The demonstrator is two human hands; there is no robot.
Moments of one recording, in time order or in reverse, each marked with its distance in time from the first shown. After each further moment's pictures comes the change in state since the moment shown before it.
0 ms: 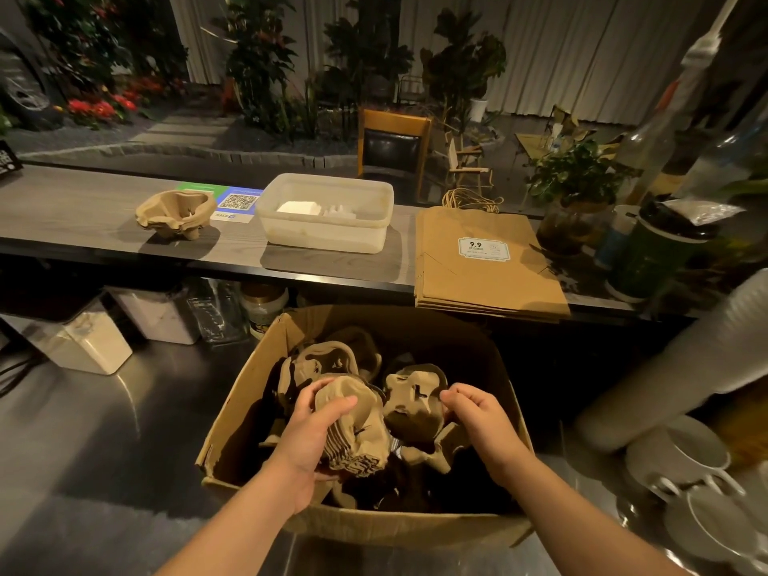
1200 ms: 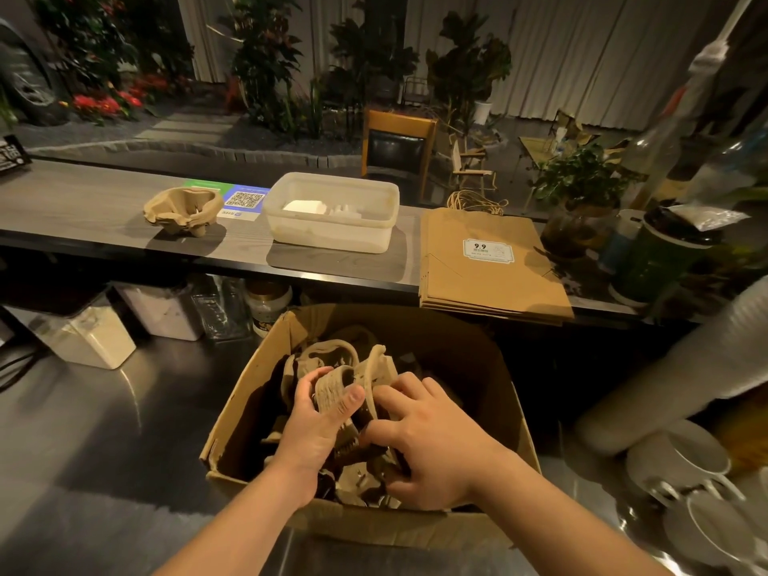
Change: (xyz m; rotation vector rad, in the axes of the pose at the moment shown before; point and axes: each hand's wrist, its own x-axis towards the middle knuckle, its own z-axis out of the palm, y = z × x) left_hand 0.001 -0.005 0.004 -0.023 -0.023 0.254; right_hand -0.033 -0.081 0.048 -1.343 -0.458 -0.642
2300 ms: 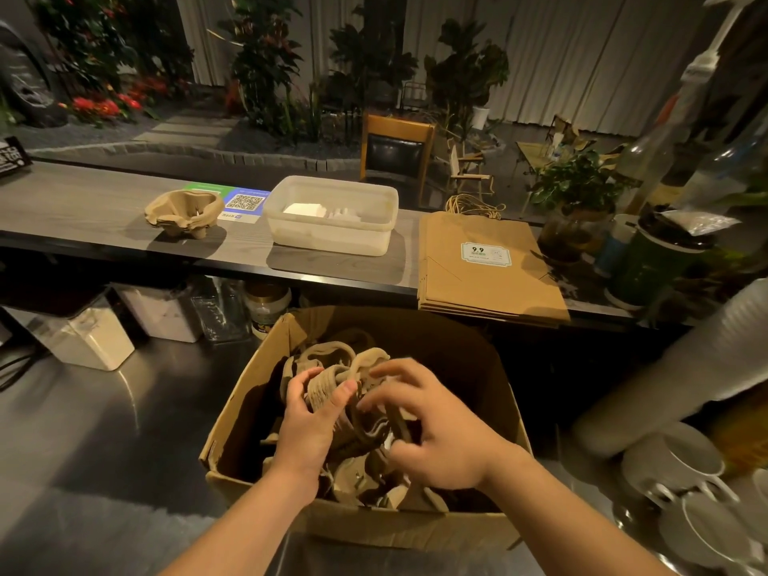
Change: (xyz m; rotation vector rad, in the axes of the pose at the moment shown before) left_hand -0.001 -0.001 -0.003 -0.014 0.091 0.040; right_hand -0.007 0.006 -0.010 0.668 0.152 0.140
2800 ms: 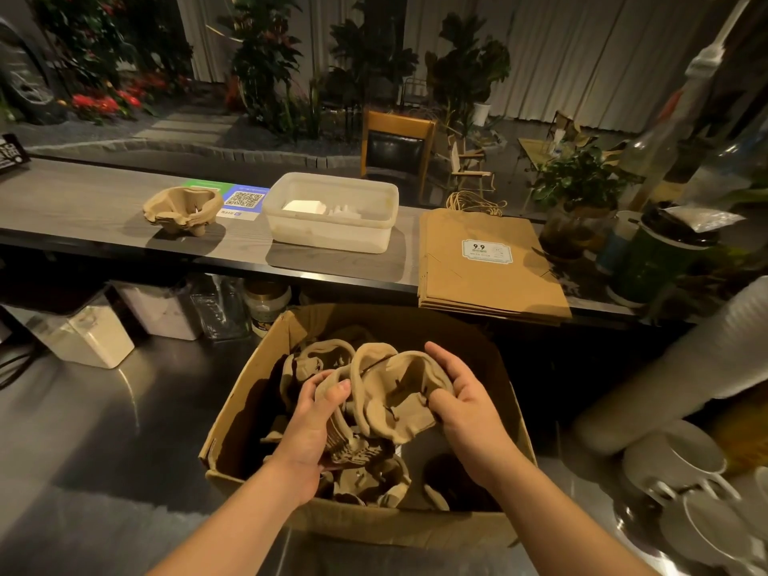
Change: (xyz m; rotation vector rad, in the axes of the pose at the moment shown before) left_hand 0.003 0.001 -0.002 -0.115 -0.133 -0.193; right_hand -0.002 0.028 0.016 0.793 0.440 0.384
